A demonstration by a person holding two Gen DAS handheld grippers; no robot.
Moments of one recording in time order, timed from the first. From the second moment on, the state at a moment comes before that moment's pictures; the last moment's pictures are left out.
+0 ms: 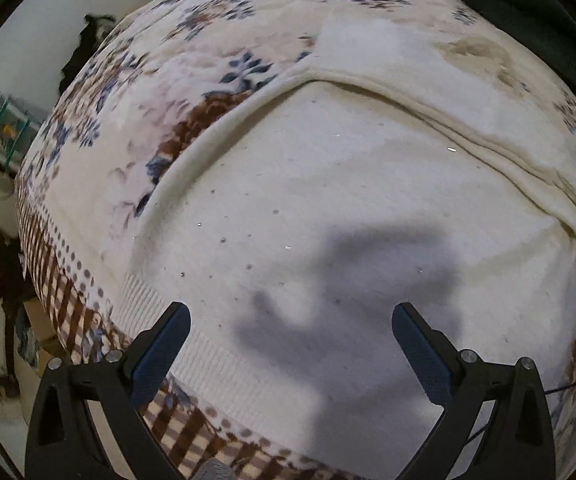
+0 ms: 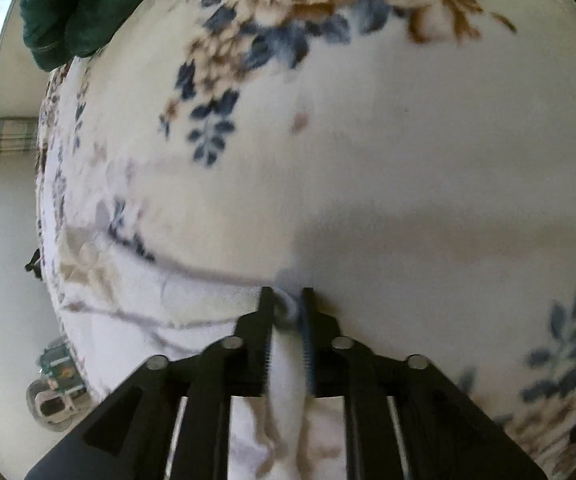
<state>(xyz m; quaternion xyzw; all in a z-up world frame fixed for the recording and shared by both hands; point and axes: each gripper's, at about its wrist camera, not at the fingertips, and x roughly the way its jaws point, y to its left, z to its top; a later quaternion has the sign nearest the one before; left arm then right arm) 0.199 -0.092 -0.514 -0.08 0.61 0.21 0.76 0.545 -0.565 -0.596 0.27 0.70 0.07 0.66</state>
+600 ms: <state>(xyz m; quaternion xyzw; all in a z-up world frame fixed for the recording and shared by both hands) 0.137 -0.365 -0.619 0.11 0.69 -0.07 0.71 0.426 -0.658 -0.553 0.26 0.73 0.08 0.63</state>
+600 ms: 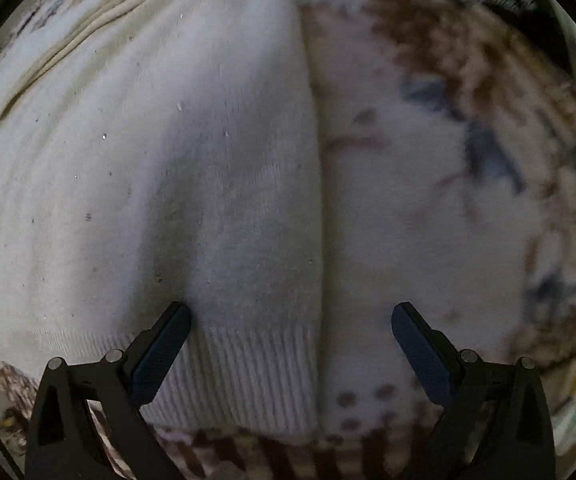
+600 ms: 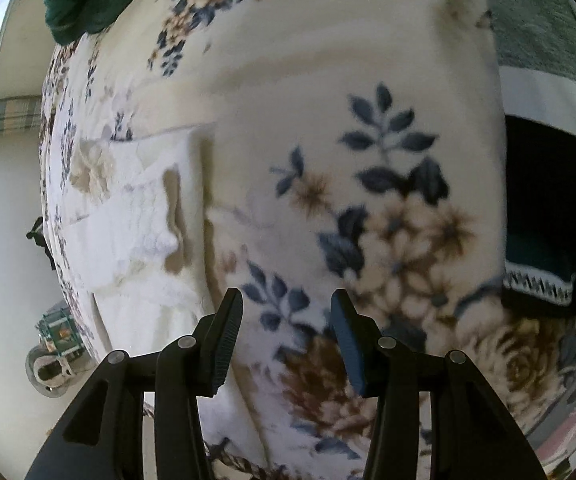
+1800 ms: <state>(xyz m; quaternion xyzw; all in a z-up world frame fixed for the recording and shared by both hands) 0.126 -0.054 -0.457 -0.25 0.56 0.01 0.79 0.574 -0.345 -0.434 0.21 0.66 0.13 0.71</state>
